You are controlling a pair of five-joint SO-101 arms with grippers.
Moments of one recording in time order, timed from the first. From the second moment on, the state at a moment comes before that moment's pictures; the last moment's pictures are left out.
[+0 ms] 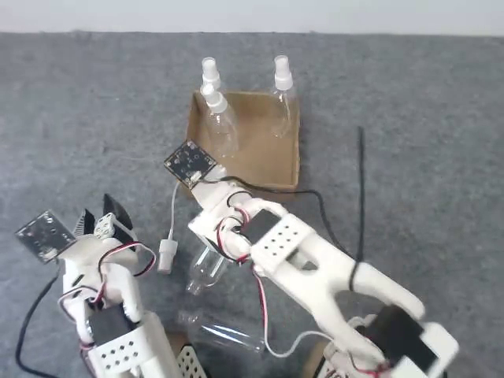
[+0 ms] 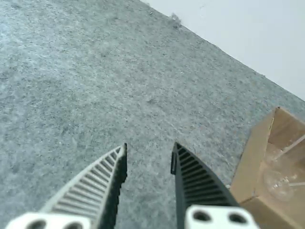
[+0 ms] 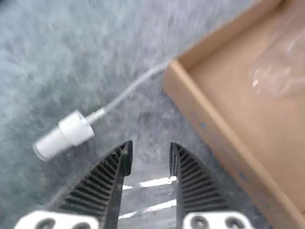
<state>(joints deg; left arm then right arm) -30.3 -103.5 97.1 47.3 22.1 -50.4 -9.7 37.5 32.6 2.1</state>
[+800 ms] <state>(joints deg) -30.3 -103.5 97.1 47.3 22.1 -33.8 -10.6 37.4 64.8 8.9</state>
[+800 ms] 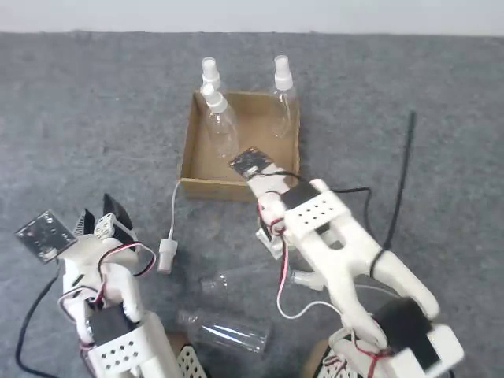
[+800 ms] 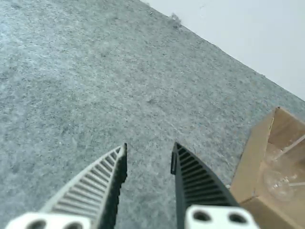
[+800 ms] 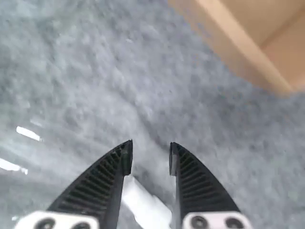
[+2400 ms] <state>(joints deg) -30.3 -103.5 97.1 47.3 22.1 -56.4 -11.2 43.6 61.1 18.9</state>
